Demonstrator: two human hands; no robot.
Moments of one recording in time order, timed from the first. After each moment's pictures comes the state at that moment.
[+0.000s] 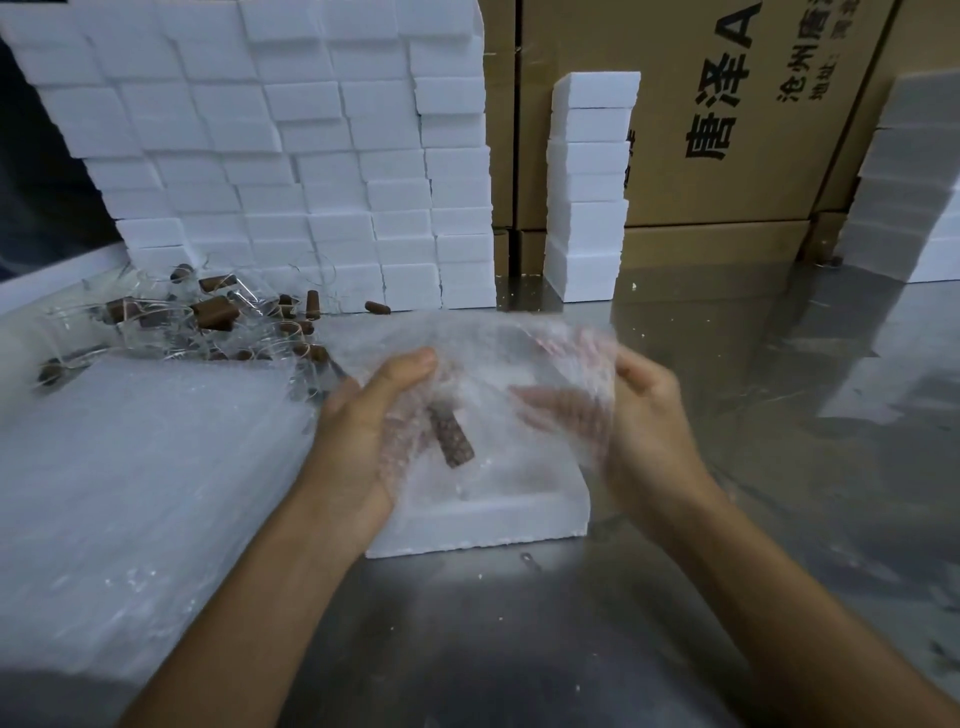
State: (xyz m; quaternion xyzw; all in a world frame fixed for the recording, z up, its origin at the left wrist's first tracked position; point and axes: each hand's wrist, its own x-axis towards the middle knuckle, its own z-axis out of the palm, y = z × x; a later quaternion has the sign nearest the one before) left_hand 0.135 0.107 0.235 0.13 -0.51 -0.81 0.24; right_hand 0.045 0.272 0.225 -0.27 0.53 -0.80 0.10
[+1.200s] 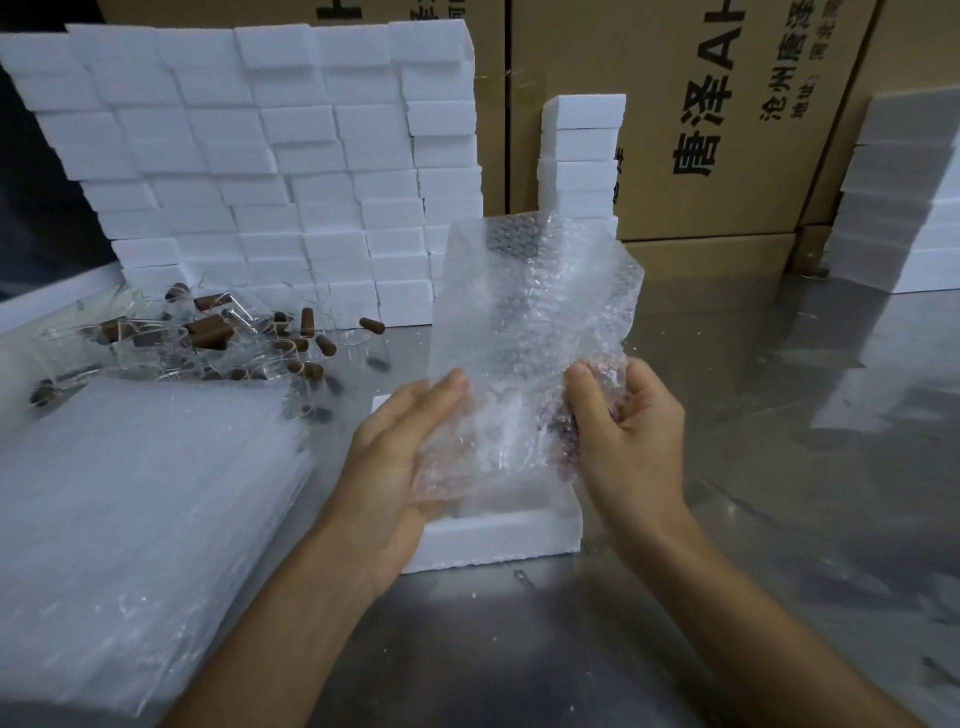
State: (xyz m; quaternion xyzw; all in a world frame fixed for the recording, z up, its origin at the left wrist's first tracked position) left_hand 0.133 0.126 0.230 0.09 -0.55 -0.82 0.17; right_hand 0.042 0.263 0.214 -0.21 0.62 -0.74 -0.14
